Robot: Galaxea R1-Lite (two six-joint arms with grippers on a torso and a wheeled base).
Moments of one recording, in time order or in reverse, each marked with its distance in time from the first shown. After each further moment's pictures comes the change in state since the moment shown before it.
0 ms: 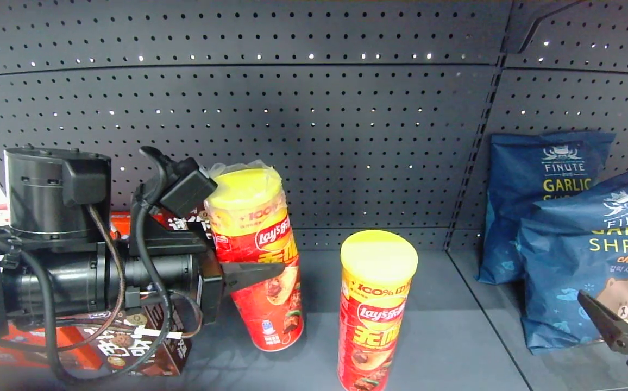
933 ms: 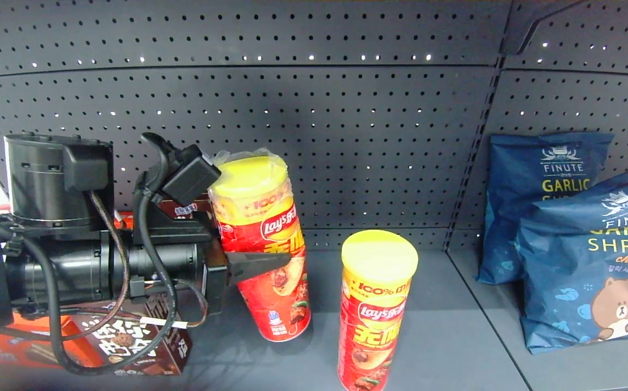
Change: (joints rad) left arm -0.018 0.011 -0.037 0.000 -0.012 0.005; right arm -0.088 -0.920 0.000 0.921 0.320 -0.034
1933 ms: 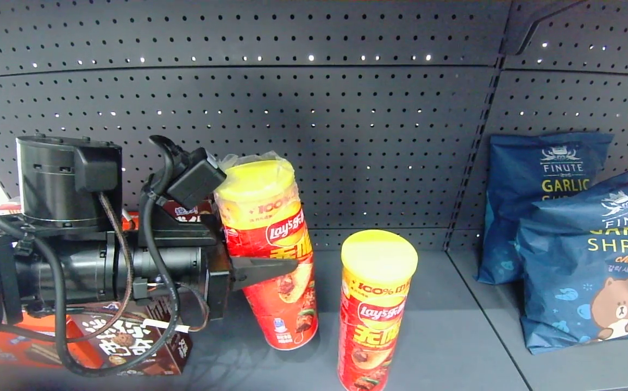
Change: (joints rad) left arm -0.003 0.016 -0.004 -0.003 -0.067 0.001; right arm -0.008 -0.019 -0.001 0.069 0.022 0.090
